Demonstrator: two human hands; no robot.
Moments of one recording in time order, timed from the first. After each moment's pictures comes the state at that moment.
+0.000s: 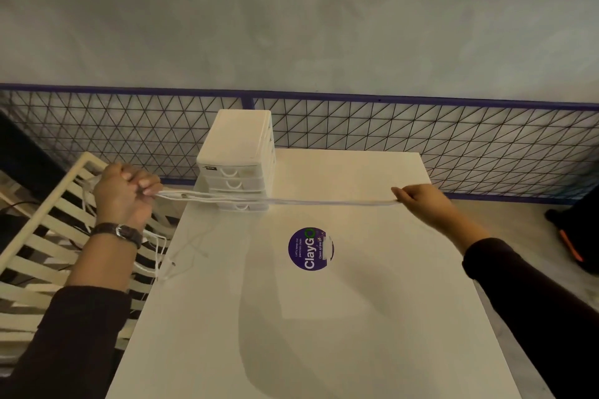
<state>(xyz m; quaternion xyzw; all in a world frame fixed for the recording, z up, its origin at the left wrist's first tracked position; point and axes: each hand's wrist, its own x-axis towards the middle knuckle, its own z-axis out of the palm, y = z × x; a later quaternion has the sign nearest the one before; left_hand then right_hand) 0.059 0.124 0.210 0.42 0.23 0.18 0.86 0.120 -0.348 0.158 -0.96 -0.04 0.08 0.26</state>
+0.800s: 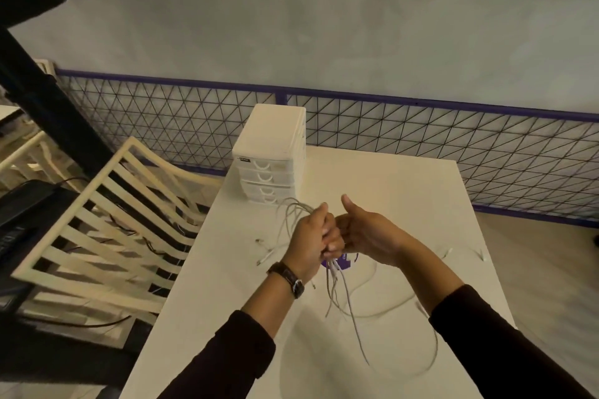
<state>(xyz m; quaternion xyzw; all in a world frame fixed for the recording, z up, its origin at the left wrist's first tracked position) 0.015 -0.077 0.169 0.54 0.13 -0.12 0.82 0.063 -0.207 0.170 -0.64 -0.10 0.43 0.63</state>
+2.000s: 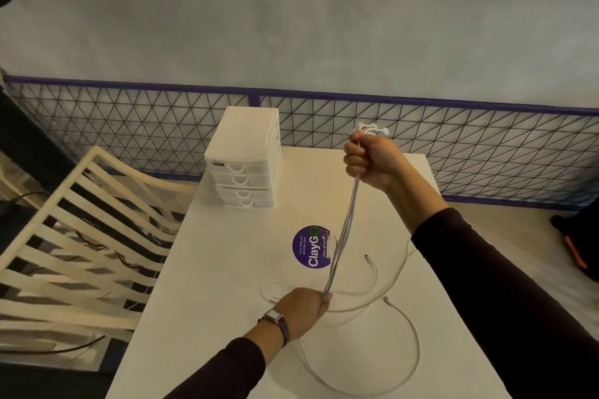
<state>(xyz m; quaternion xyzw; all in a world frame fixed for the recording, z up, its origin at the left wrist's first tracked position) -0.029 -0.088 0.063 0.94 -0.13 -0.23 0.22 0.145 -0.231 0.225 -0.45 0.03 0.29 0.84</state>
